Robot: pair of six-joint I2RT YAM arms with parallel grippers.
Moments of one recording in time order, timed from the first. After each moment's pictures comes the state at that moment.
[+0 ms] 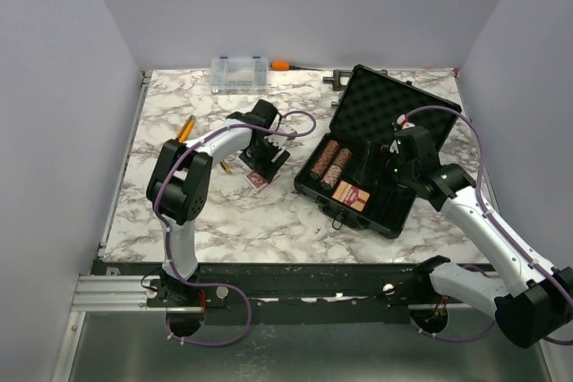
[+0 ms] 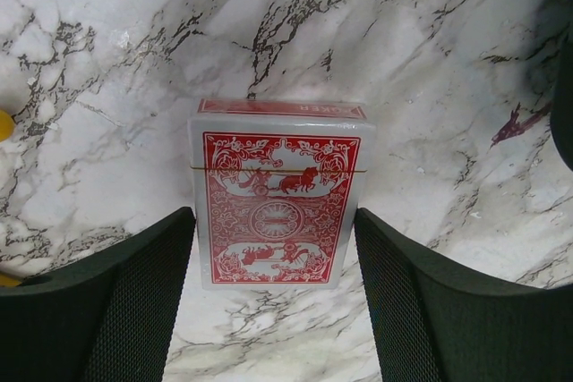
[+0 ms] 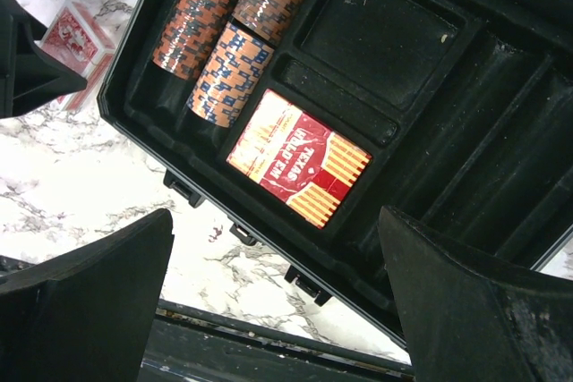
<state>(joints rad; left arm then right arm) -0.46 1.95 1.42 -0.77 0.18 0.29 0.42 1.04 0.91 -0.67 0.01 0.51</state>
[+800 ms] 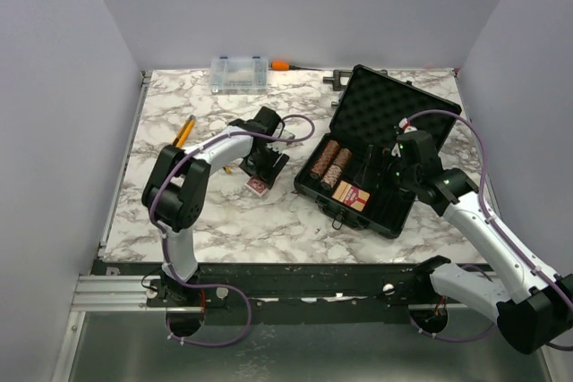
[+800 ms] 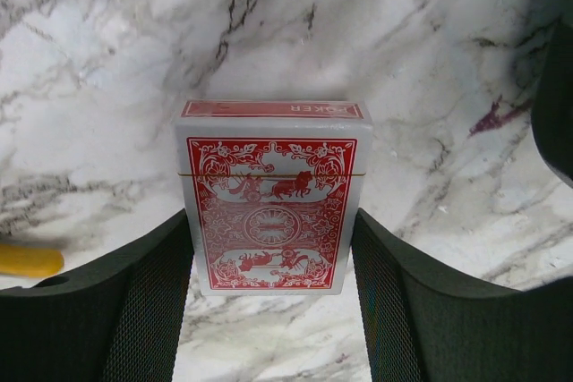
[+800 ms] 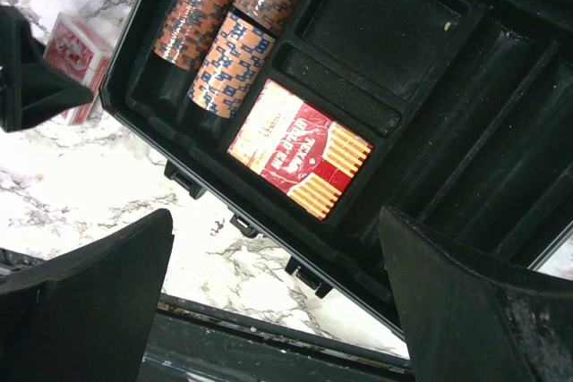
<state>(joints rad) -0.51 1.91 1.35 -0.74 0.11 0.12 0.42 1.00 0.88 -0.67 -0.01 0.53</state>
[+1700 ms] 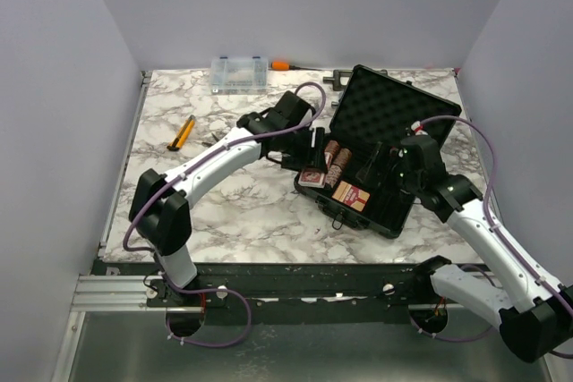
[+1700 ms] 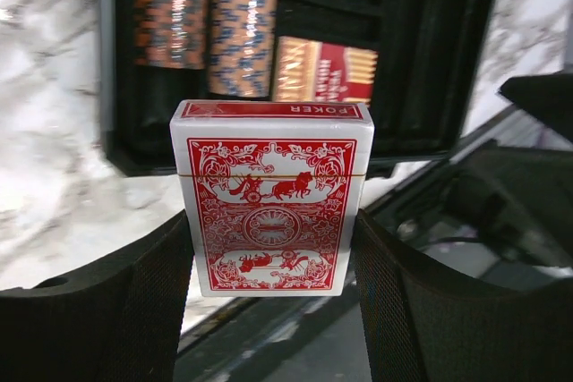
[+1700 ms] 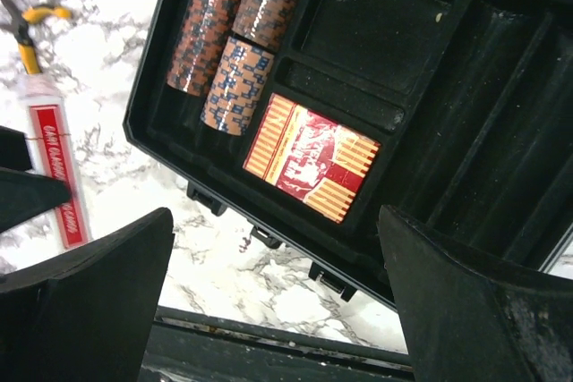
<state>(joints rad) -0.70 1.68 1.48 -0.74 0.28 -0.53 0.42 0.95 0.84 -0.65 0.04 0.67</state>
